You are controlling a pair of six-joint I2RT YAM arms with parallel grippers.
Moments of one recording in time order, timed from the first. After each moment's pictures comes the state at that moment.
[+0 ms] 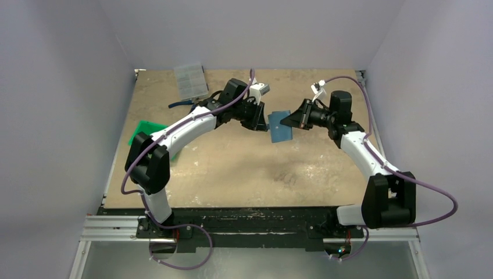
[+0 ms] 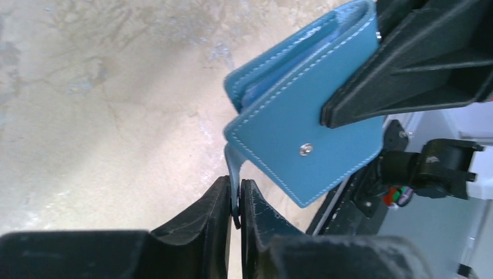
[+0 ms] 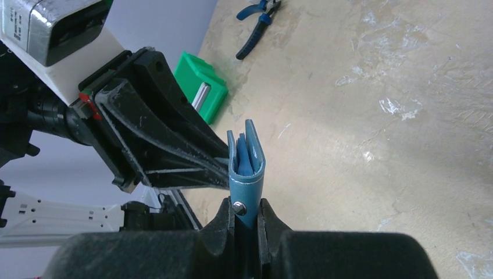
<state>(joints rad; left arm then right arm) -0.64 1.80 1.50 -0.40 0.50 -0.28 0.11 1.36 0.92 -0.02 -0.86 0.56</state>
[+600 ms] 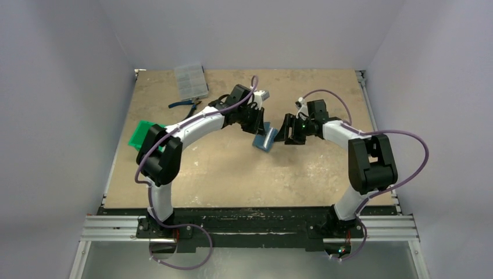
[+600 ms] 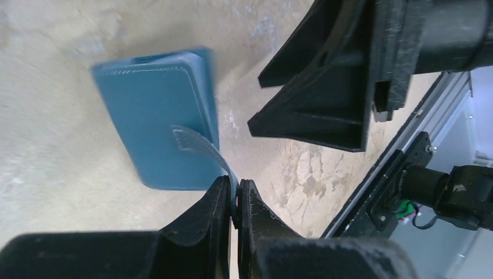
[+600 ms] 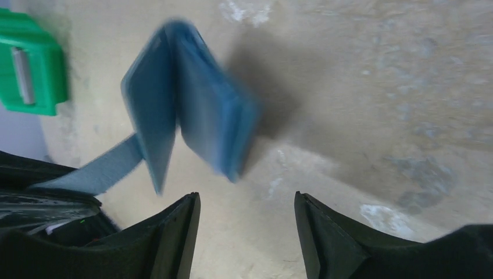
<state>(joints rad) -0.64 1.90 1.52 -0.43 0.42 -0.33 0.19 1.71 1.00 -0.25 -0.58 0.40</state>
